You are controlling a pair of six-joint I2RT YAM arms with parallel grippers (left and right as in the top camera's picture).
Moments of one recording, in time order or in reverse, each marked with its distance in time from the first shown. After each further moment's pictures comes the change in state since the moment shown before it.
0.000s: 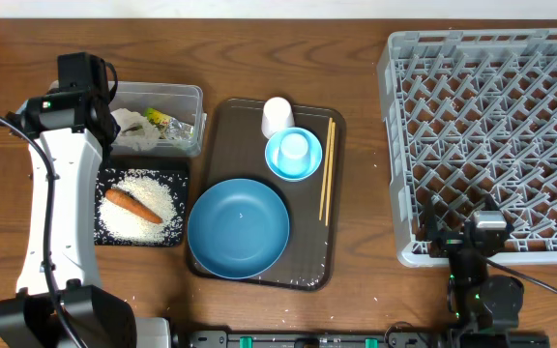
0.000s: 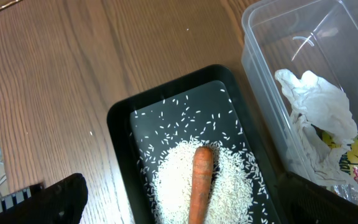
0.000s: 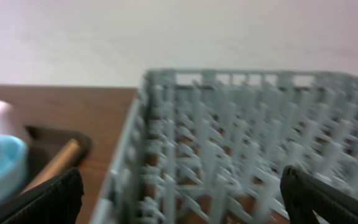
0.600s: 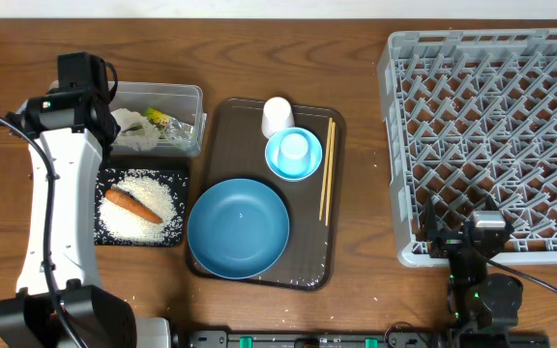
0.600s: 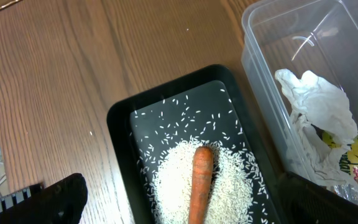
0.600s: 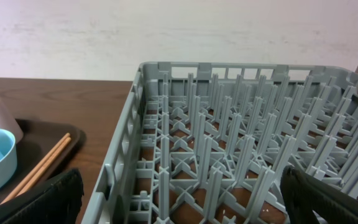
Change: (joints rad) left arm 0.000 0.000 0.000 0.000 0.000 0.000; right arm 0.000 -0.001 0.000 -0.036 0.036 -0.025
